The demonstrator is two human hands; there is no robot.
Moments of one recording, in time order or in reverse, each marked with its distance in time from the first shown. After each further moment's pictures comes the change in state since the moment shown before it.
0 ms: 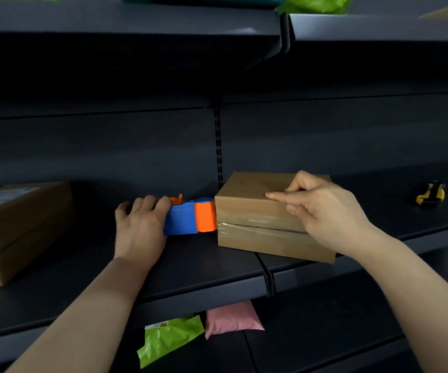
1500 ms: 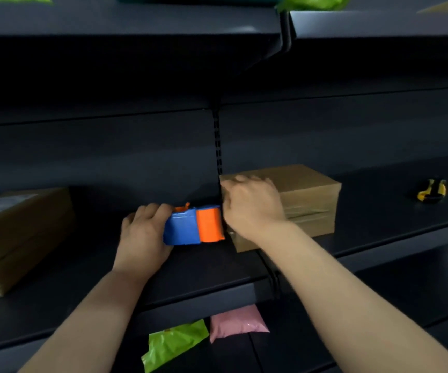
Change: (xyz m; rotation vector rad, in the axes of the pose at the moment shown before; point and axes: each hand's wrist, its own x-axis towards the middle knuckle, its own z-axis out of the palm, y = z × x) left_hand -0.004 0.000 -0.003 -0.227 -0.028 0.074; right_hand 0.068 -0.081 0.052 -0.208 -0.121 0.215
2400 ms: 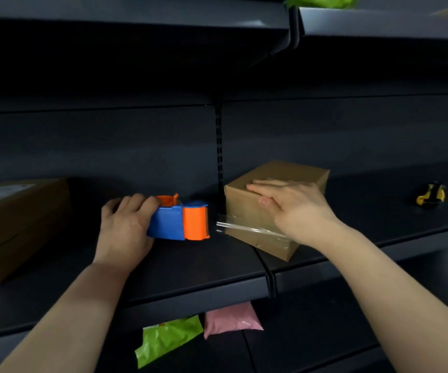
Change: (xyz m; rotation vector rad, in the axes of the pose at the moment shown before) left_hand -0.004 -0.021 -0.007 0.157 0.086 0.023; right_hand -0.028 0.059 -0.026 0.059 -0.209 -0.056
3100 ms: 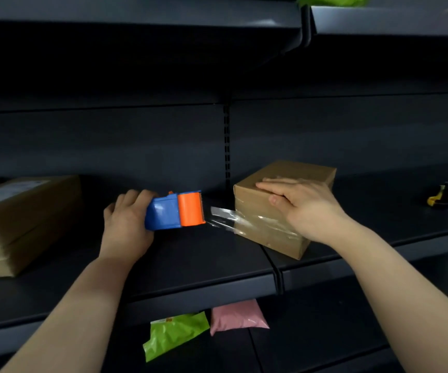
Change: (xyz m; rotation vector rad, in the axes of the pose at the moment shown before) left_hand -0.001 -0.012 0.000 -0.116 -0.102 -0.236; right_hand 0.000 0.005 0.000 0.081 0.013 -0.023
